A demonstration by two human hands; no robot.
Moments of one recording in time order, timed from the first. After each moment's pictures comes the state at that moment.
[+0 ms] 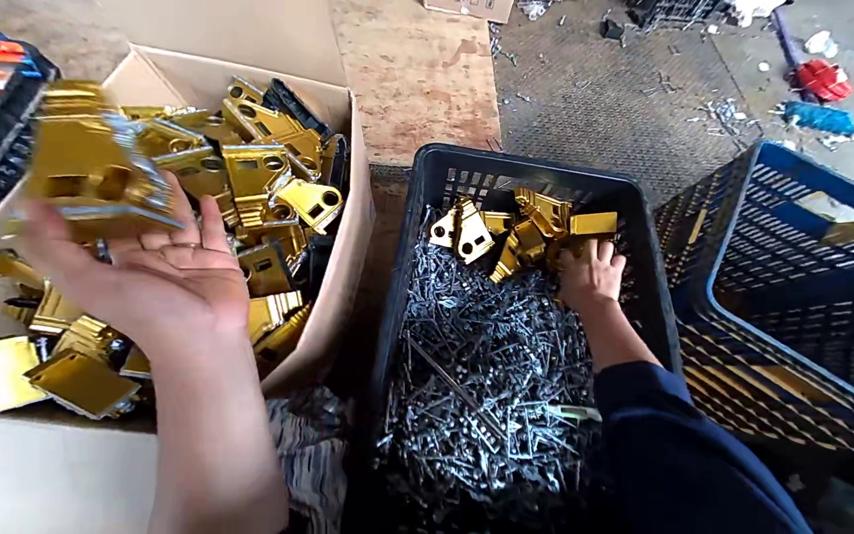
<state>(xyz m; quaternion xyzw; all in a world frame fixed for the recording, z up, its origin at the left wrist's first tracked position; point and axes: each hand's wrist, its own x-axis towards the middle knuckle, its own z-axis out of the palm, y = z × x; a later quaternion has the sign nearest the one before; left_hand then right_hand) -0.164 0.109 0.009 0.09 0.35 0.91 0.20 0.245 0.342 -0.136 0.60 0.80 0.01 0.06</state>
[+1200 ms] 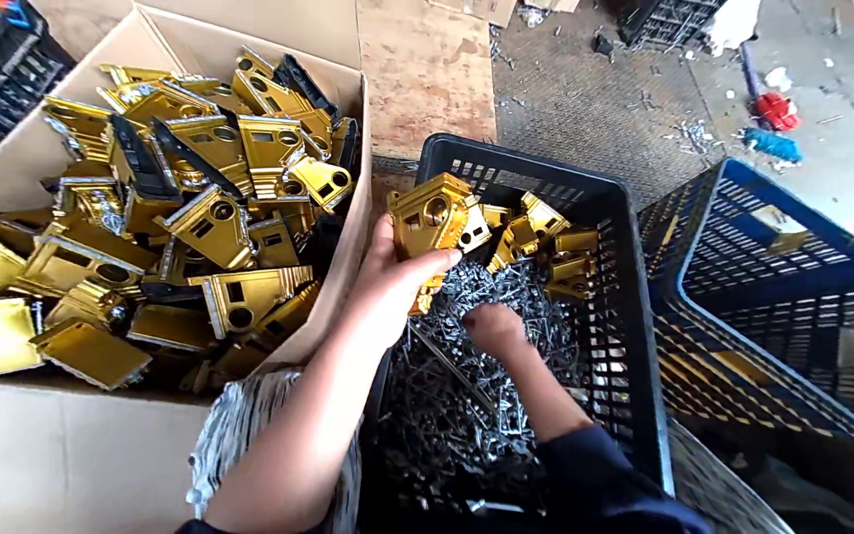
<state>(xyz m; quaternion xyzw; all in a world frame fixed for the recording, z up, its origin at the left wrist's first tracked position) -0.045 0.109 0.000 0.27 0.51 0.62 0.53 0.133 0.198 -0.117 0.53 0.78 -0.25 0.24</state>
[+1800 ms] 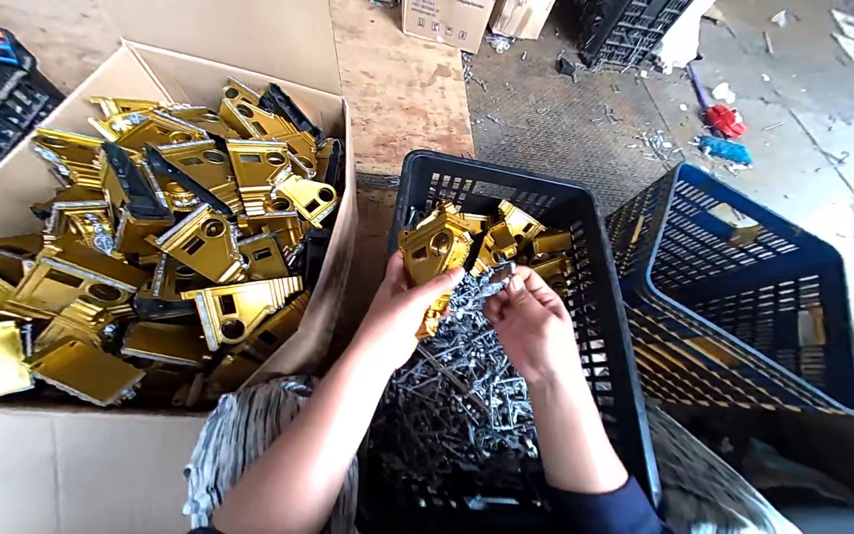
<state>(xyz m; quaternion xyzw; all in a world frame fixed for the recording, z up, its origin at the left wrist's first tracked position) -0.018 0.101 -0.010 0.23 0.45 0.61 0.61 0.151 0.142 -0.016 0.33 0.45 -0.67 -0.48</state>
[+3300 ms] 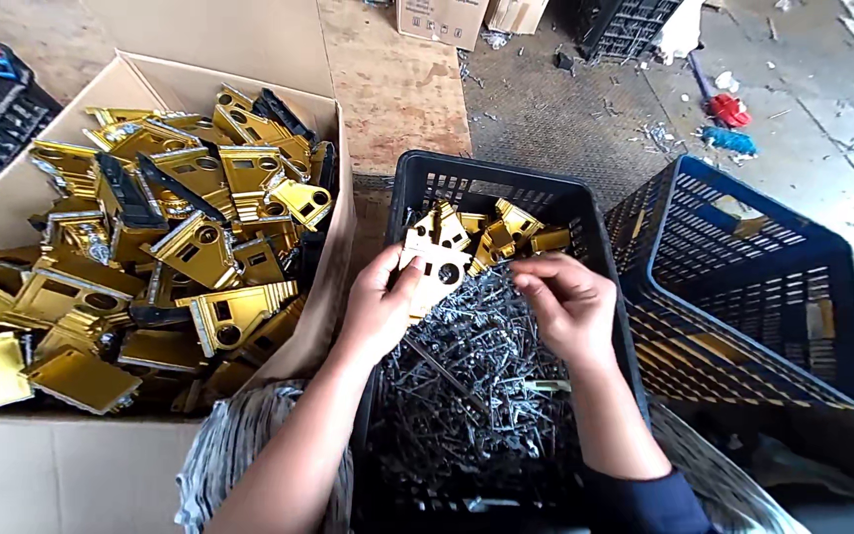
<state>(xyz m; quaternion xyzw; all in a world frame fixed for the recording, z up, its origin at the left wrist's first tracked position) -0.035 0.101 -0.015 0.44 0.61 0.54 0.38 0.192 0.176 -0.001 0.28 0.80 -0.27 -0.46</state>
